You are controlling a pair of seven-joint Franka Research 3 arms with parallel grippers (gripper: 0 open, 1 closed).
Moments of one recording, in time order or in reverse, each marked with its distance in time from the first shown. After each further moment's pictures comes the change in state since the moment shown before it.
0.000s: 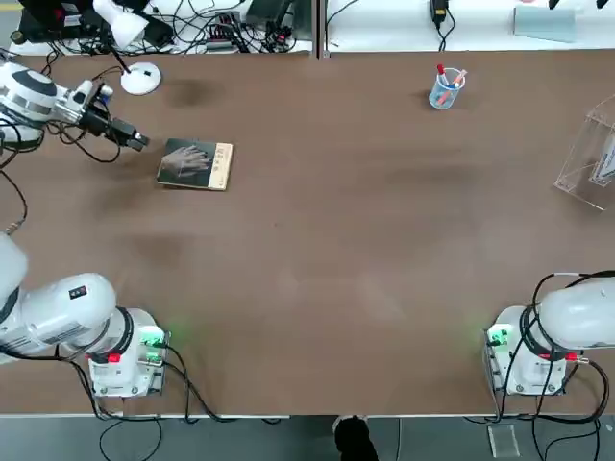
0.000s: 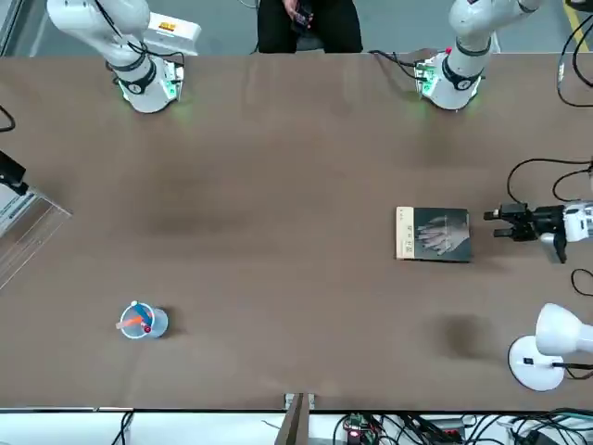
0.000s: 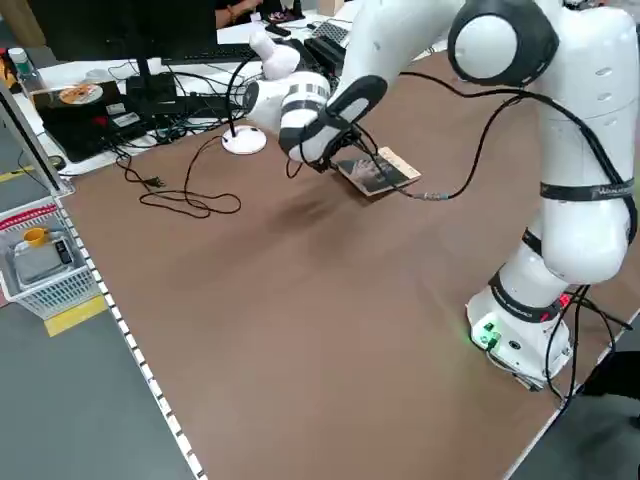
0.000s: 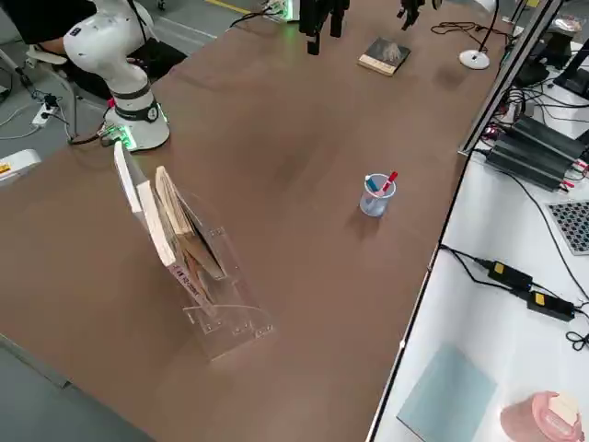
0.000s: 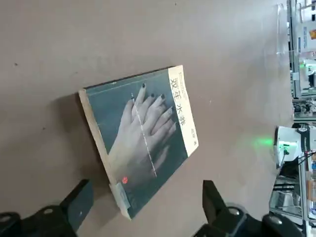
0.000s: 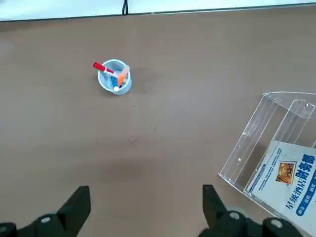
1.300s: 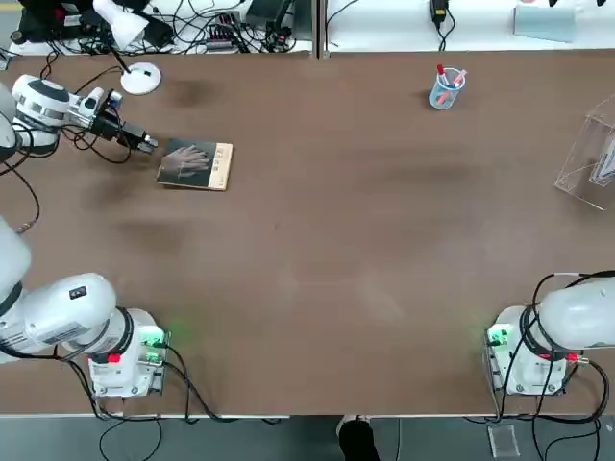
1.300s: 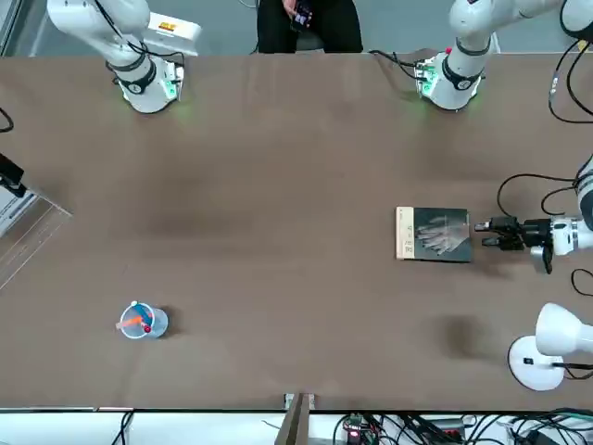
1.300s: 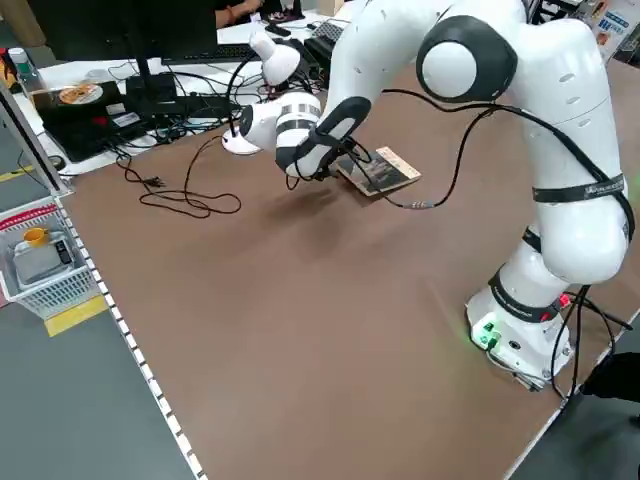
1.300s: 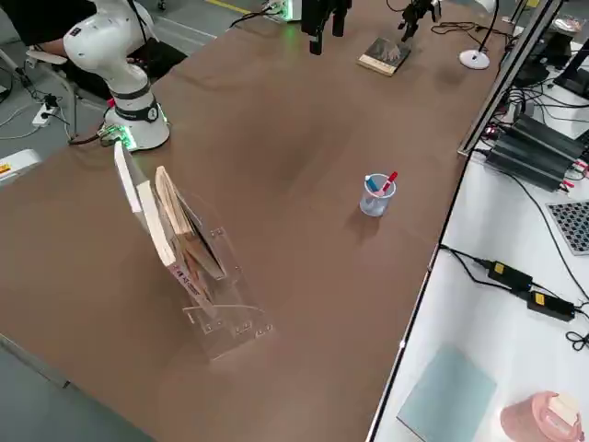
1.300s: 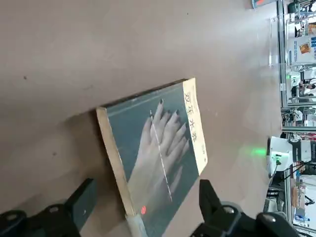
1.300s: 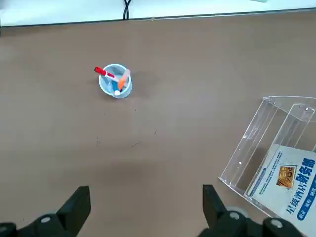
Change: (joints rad) left arm -0.006 0.142 -0.005 0.104 -0.049 0.000 0.002; right arm 0.000 0.000 0.000 0.000 0.000 0.013 0.000
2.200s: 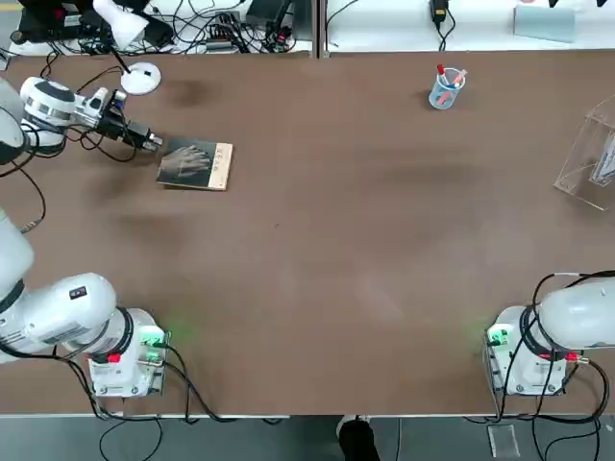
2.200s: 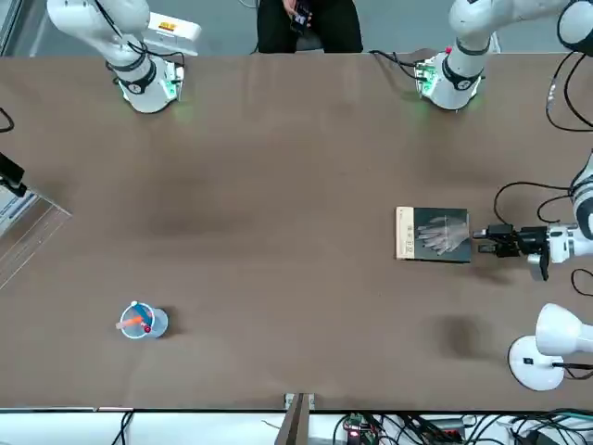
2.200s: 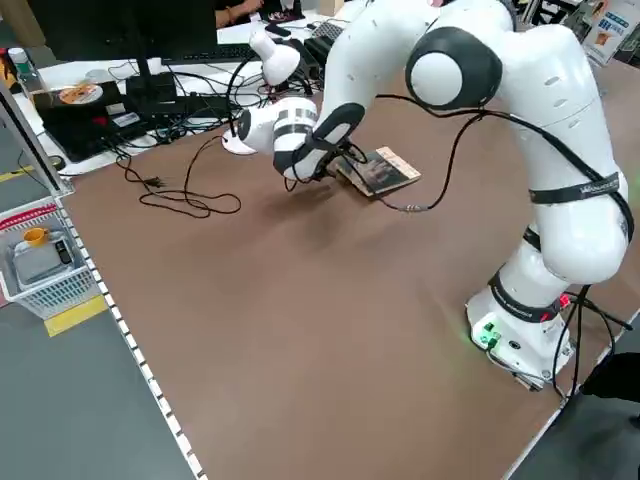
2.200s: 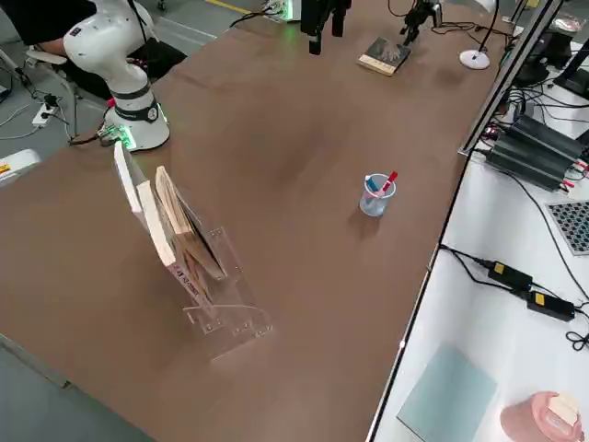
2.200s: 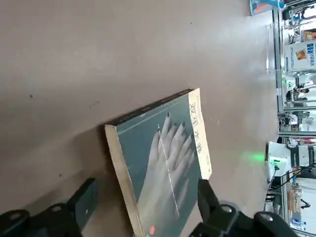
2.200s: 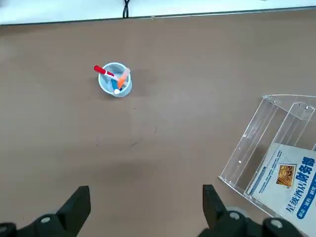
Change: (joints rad) left arm -0.005 0.065 -0.004 0.050 -0.028 0.000 0.000; right arm 0.000 0.000 0.000 0.000 0.000 -0.005 0.000
